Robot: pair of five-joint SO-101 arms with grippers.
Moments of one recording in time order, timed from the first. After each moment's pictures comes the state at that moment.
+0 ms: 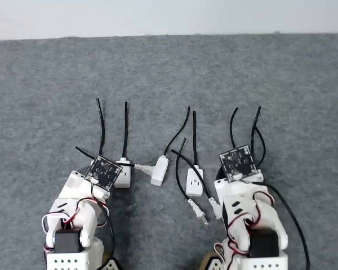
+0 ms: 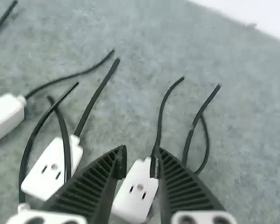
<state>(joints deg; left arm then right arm) -6.0 -103.6 96.9 60.3 -24.2 -5.8 -97.7 81.1 62.1 18.4</state>
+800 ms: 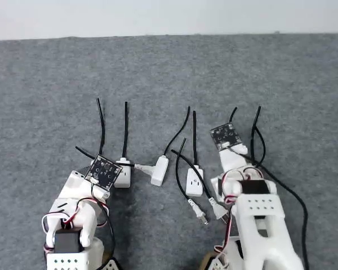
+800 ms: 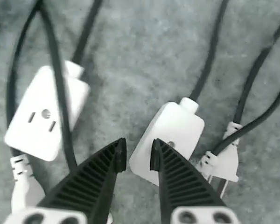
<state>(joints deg) -6.0 -103.6 96.9 60.3 -24.2 -3.7 -43.3 70.8 47.8 18.4</state>
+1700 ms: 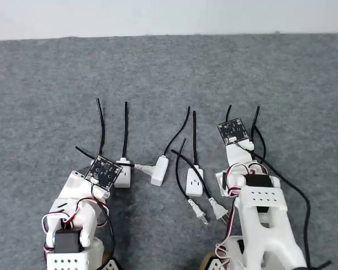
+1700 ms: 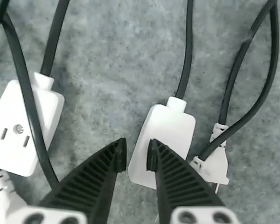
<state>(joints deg) -6.0 -103.6 96.9 60.3 -24.2 -0.5 -37.3 68.8 44.1 18.4</state>
